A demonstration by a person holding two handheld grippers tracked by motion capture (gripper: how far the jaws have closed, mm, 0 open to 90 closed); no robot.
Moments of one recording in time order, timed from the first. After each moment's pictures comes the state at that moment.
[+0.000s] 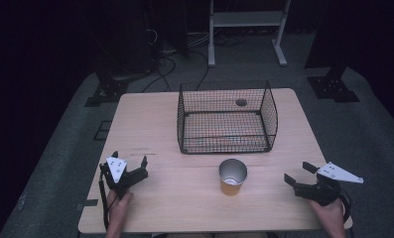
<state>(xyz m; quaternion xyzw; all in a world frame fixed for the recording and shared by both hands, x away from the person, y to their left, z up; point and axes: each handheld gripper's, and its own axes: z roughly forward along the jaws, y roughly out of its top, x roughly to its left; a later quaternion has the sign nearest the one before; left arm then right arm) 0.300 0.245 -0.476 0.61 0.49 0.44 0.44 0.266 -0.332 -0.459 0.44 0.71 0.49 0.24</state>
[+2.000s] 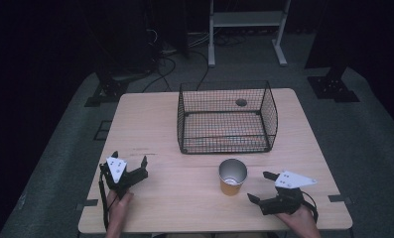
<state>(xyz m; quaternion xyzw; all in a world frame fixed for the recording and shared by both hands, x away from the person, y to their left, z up) 0.300 0.246 -0.476 0.61 0.49 0.44 0.44 0.252 -0.233 -0.455 0.31 0.81 0.47 0.16</state>
